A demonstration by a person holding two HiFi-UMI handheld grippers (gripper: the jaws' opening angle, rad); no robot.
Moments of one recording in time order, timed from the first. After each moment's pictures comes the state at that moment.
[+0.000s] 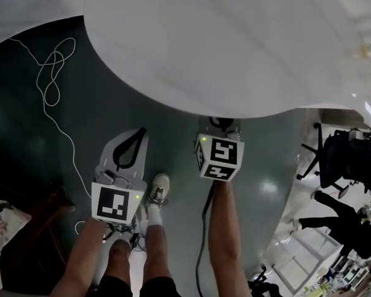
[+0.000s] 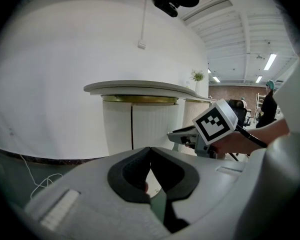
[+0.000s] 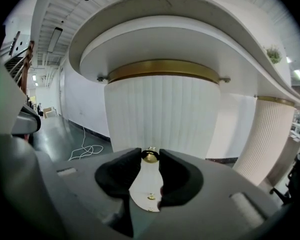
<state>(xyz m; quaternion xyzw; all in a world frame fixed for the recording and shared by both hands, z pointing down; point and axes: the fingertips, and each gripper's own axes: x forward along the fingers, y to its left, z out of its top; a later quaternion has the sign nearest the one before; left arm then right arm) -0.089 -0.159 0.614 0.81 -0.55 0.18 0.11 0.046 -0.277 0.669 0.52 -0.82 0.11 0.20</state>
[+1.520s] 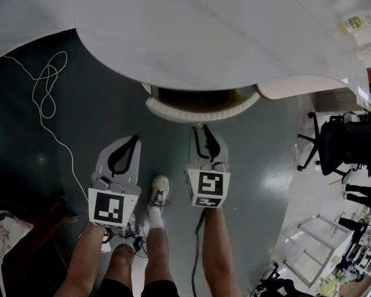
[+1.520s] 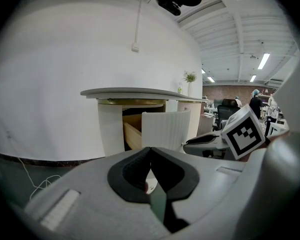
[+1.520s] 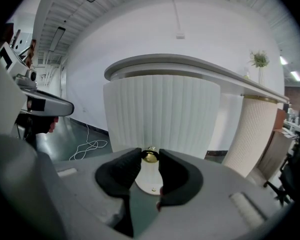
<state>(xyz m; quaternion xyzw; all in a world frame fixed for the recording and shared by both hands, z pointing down) -0.071 -0.120 0.607 0.82 -0.53 0.18 0.10 0.076 -0.166 0.672 0.53 -0.82 0.12 0.21</state>
